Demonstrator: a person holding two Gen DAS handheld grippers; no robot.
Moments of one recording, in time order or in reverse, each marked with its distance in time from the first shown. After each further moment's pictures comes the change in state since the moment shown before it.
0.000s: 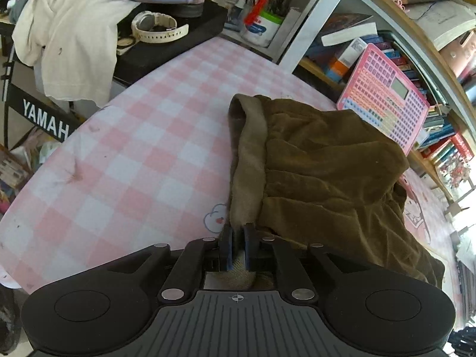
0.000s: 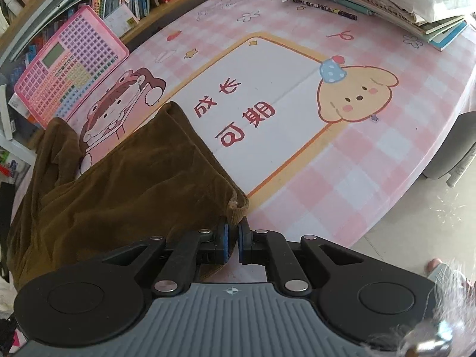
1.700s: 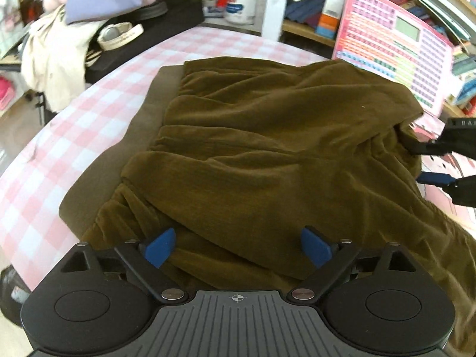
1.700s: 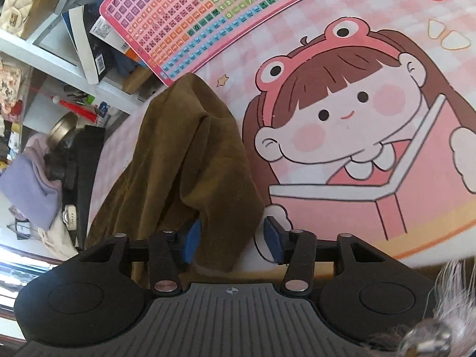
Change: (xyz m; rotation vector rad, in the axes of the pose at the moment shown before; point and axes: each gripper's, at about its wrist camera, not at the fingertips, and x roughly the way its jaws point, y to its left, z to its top) left arm 0.055 -0.160 -0.046 0.085 0.001 0.330; right arm 0.184 0.219 0.101 -0.281 0.340 0.450
